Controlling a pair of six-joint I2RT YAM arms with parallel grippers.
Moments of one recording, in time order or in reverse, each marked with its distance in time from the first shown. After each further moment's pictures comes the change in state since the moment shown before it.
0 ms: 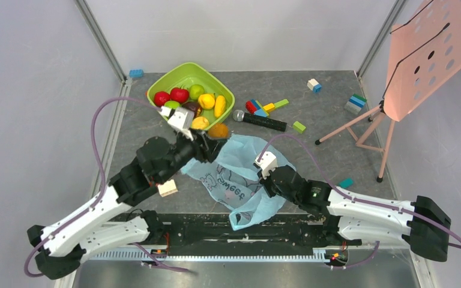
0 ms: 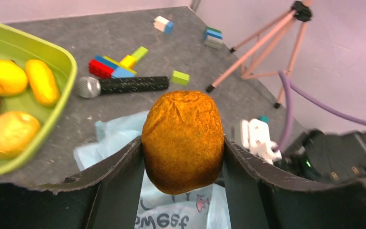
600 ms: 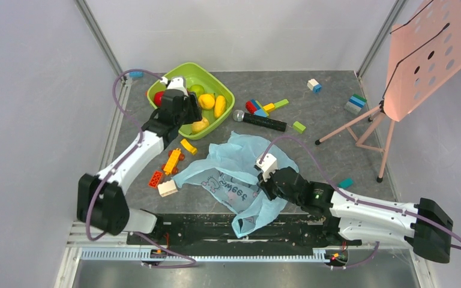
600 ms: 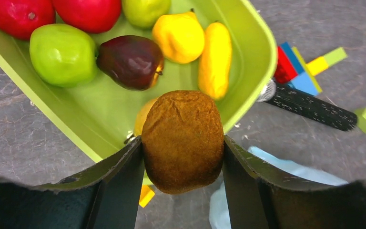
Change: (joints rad) left arm 0.591 0.600 0.170 0.034 0.067 0.035; right arm 0.009 -0.039 -0.016 0.000 -0.066 0.026
